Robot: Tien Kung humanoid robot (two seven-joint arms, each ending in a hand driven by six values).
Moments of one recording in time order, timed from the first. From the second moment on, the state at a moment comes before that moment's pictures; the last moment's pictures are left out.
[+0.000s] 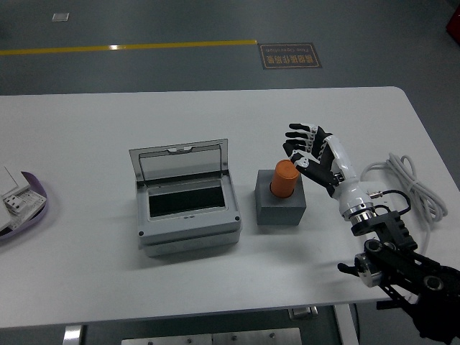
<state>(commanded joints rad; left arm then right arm) 0.00 0.24 -0.15 -0.24 0.13 0.20 0.03 0.29 -0.36 0.73 1.32 -0.85 -0.41 0.48</state>
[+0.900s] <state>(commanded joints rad) 0.00 0.23 -0.16 -0.24 0.14 0.20 0.03 0.33 -0.33 0.61 1.23 -0.87 -0.40 0.45</state>
